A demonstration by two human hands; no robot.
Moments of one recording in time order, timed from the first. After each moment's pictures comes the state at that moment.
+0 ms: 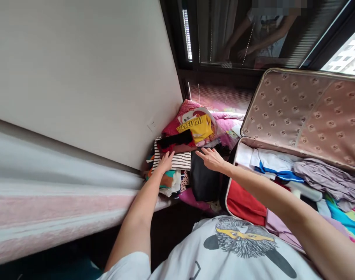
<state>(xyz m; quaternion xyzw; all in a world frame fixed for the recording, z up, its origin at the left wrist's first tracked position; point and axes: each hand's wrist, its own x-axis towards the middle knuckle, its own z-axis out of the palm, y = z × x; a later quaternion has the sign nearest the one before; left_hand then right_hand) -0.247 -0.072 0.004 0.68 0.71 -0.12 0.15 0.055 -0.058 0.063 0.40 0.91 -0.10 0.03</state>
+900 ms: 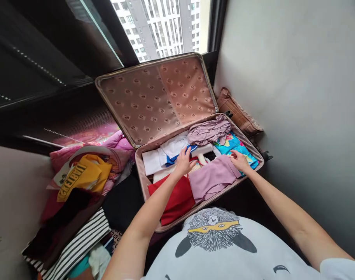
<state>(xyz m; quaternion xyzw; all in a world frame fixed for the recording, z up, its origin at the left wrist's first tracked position) 0.305 -0.121 -0.011 0.91 0.30 0.03 0.27 0.548 -0.359 -0.032 0.88 0.32 -0.18 -0.30</state>
